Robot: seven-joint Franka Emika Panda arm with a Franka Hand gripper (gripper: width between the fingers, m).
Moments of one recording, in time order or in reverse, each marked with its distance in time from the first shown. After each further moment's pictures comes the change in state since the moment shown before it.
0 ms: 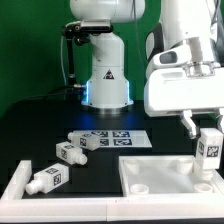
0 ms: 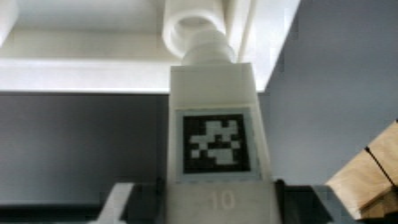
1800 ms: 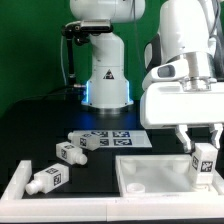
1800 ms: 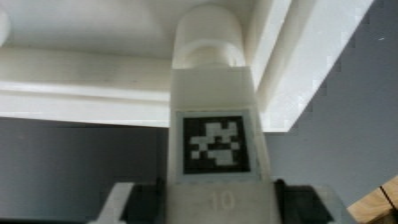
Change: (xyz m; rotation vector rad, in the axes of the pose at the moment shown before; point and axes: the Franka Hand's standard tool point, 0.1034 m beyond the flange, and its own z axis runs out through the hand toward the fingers) arm -0.007 0.009 0.017 -0.015 -0.023 -0.056
